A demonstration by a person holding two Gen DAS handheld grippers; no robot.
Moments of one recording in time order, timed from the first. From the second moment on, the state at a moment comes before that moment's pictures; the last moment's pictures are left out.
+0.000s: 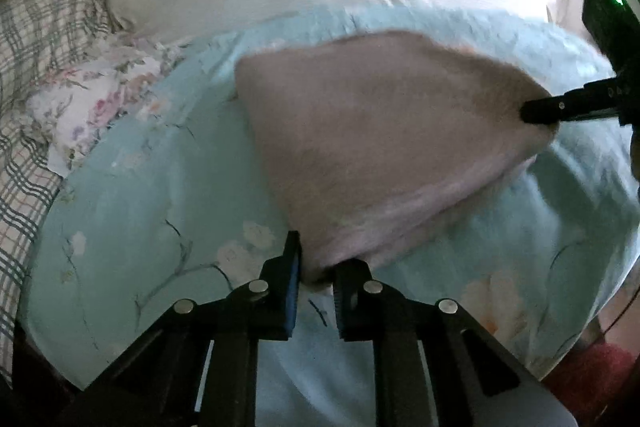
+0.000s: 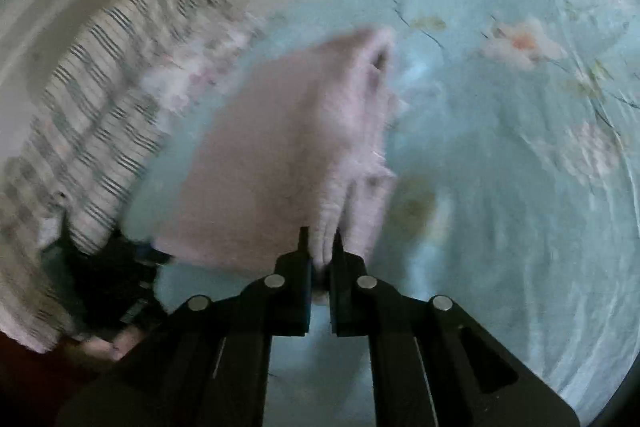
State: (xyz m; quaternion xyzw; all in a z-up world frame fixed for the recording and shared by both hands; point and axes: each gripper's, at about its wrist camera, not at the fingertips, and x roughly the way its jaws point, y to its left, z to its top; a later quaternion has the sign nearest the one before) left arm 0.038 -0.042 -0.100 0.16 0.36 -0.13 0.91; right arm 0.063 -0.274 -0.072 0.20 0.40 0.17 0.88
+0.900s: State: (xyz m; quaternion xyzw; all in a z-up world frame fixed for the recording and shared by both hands) left arm 0.075 -0.025 -0.102 -0.01 0.41 -0.29 0.87; right arm 0.098 -0.243 -0.078 0.19 0.41 0.10 0.89
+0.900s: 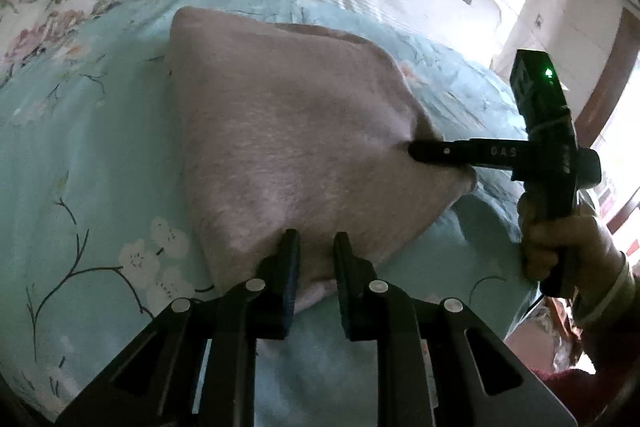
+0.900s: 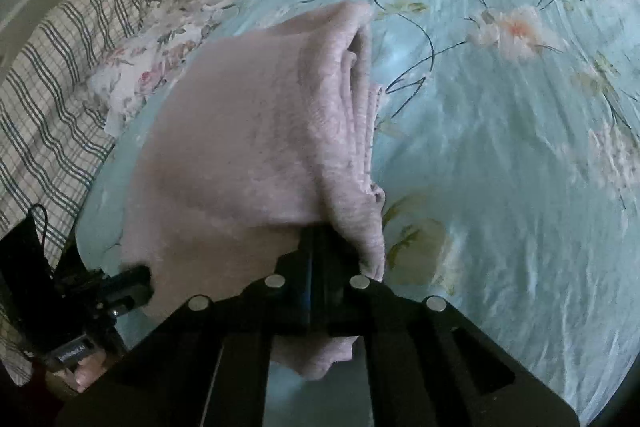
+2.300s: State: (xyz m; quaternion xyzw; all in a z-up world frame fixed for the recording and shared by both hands) left arm 0.047 -0.015 -0.078 -0.01 0.40 -0.26 0.88; right arm 0.098 -0.263 -0.034 0.24 0.34 0.10 0.90
